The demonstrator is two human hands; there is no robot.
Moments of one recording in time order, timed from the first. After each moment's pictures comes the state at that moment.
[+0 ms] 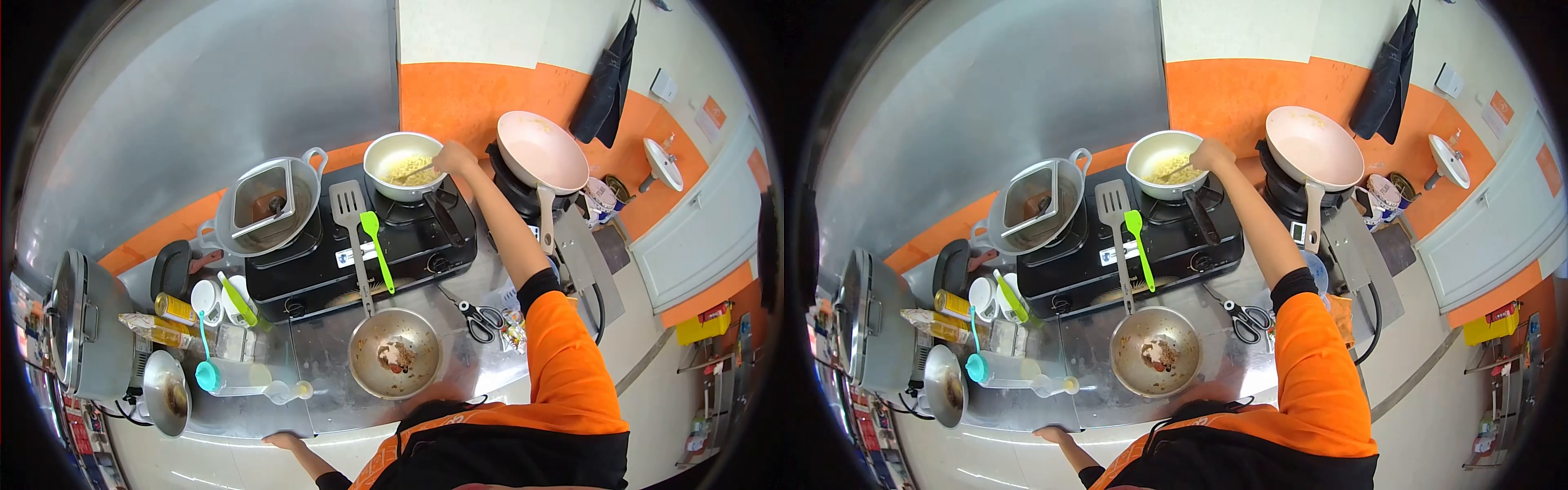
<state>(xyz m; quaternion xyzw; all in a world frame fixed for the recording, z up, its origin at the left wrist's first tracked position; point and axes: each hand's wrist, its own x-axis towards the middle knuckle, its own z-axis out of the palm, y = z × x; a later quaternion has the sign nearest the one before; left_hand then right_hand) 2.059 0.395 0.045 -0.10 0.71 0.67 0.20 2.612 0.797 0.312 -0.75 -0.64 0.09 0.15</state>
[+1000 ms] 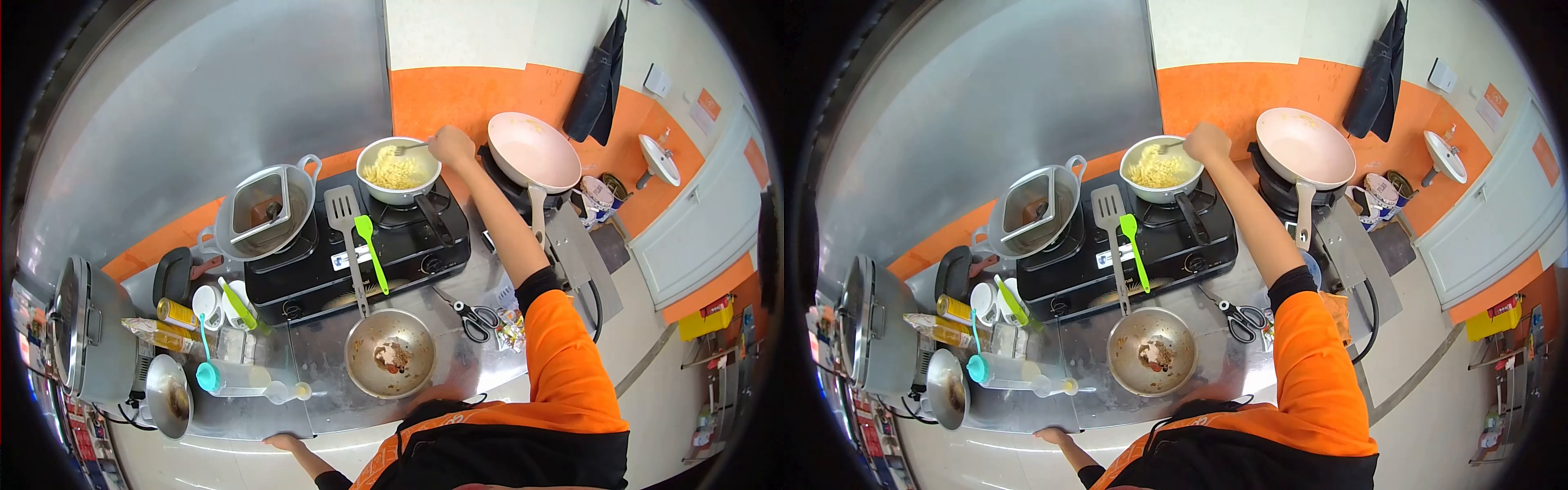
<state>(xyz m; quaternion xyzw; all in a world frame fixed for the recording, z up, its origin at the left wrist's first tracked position) 2.037 0.391 0.013 -0.10 0.73 0.65 0.19 2.617 0.786 0.349 -0.76 -0.59 0.03 0.27</state>
